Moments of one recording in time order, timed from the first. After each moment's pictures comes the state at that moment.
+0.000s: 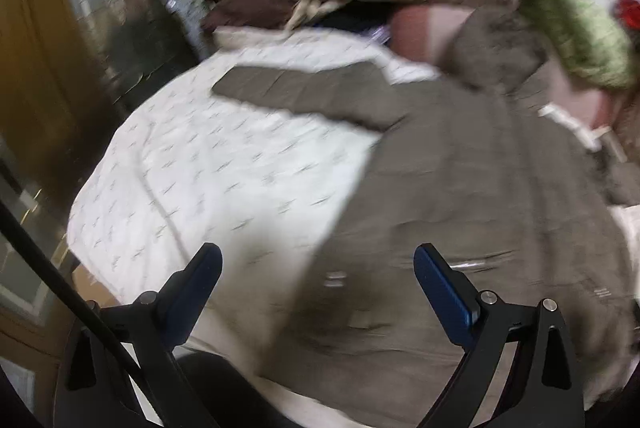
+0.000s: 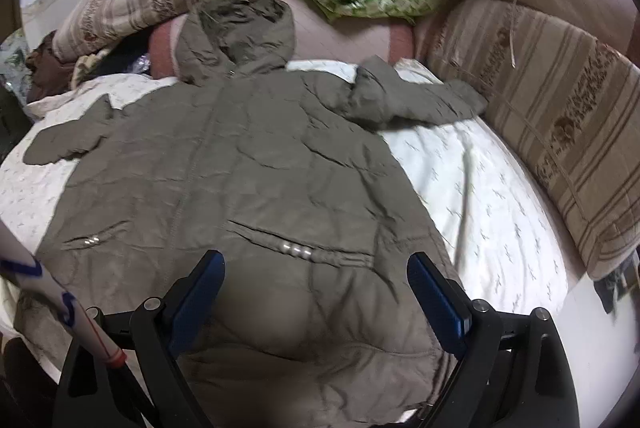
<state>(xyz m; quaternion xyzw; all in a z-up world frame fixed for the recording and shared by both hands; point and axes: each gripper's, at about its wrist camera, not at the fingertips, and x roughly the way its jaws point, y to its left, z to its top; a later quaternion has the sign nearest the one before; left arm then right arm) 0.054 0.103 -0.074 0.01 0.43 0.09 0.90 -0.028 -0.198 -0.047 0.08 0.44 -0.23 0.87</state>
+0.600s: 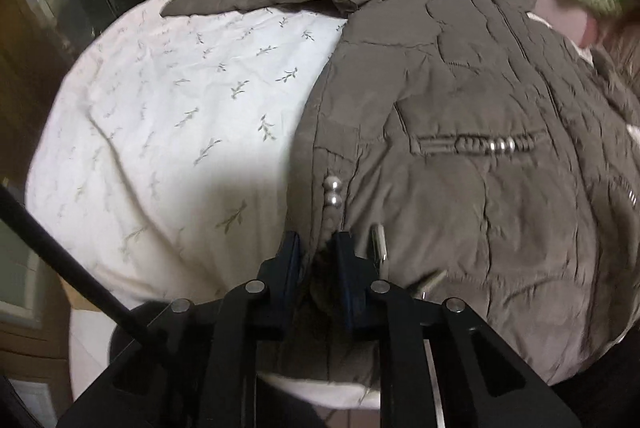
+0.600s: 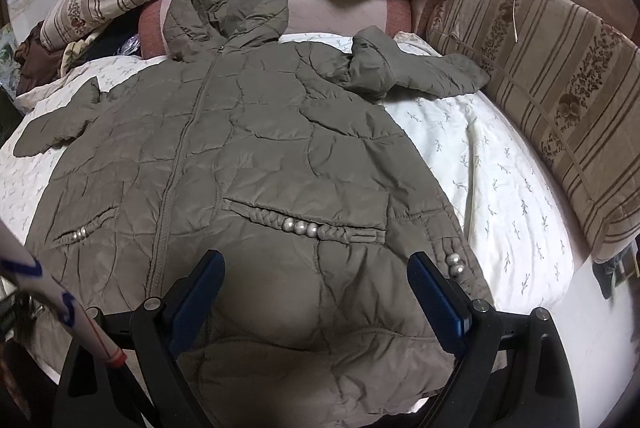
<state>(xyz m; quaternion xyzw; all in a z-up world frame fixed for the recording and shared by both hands) 0.023 0.085 -0.149 0.04 0.52 0.03 0.85 -0.020 -0.196 -0.066 0.09 0.47 -0.23 0.85</state>
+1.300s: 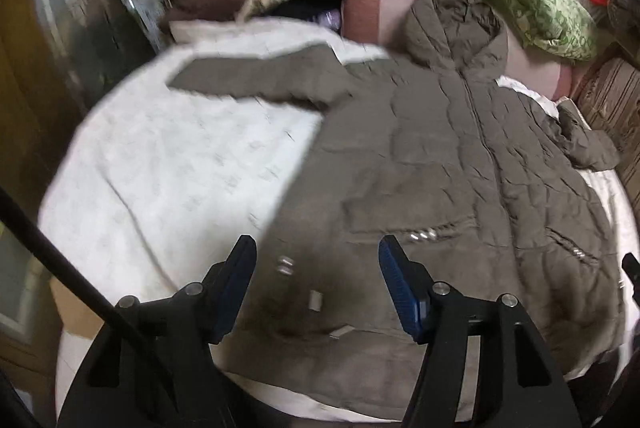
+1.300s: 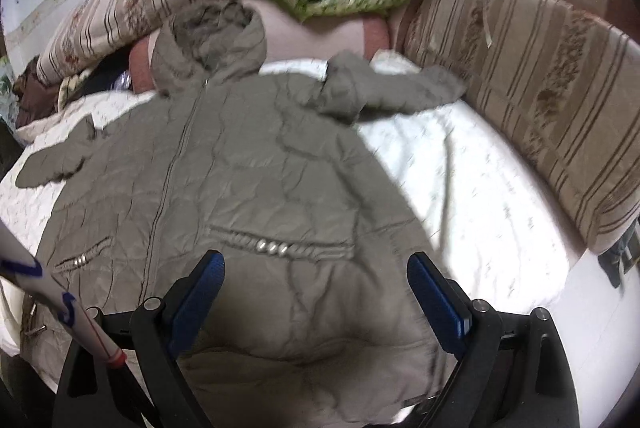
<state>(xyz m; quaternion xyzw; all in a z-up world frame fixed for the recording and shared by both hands) 0.031 0.053 -0.071 0.00 0.45 0.01 0.89 -0.049 -0.217 -0.048 0.10 0.40 -0.26 0.87</state>
